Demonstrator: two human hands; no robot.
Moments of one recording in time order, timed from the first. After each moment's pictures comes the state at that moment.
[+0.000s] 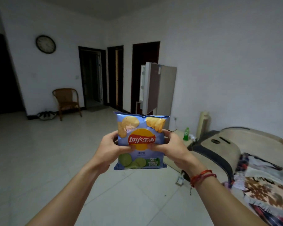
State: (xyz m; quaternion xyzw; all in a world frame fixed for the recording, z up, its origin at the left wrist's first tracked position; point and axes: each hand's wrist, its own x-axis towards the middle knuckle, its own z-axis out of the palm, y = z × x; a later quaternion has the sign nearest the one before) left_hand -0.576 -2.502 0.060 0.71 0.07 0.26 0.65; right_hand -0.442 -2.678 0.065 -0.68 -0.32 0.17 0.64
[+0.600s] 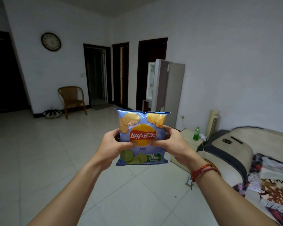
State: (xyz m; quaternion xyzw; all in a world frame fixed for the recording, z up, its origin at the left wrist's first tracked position) left_hand -0.588 -2.386 0.047 0.70 0.09 0.27 0.66; right_hand -0.449 -2.557 0.056 -0.67 -0.34 0.18 0.64
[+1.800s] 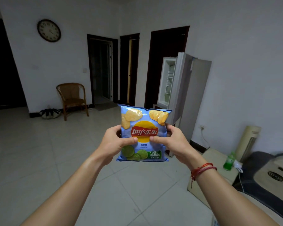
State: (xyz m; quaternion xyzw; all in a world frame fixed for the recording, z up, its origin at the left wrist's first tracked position) left_hand -0.198 -2.060 0.039 0.69 0.12 0.29 0.65; right_hand -0.053 -2.224 0.047 -0.66 -0.35 0.21 0.63
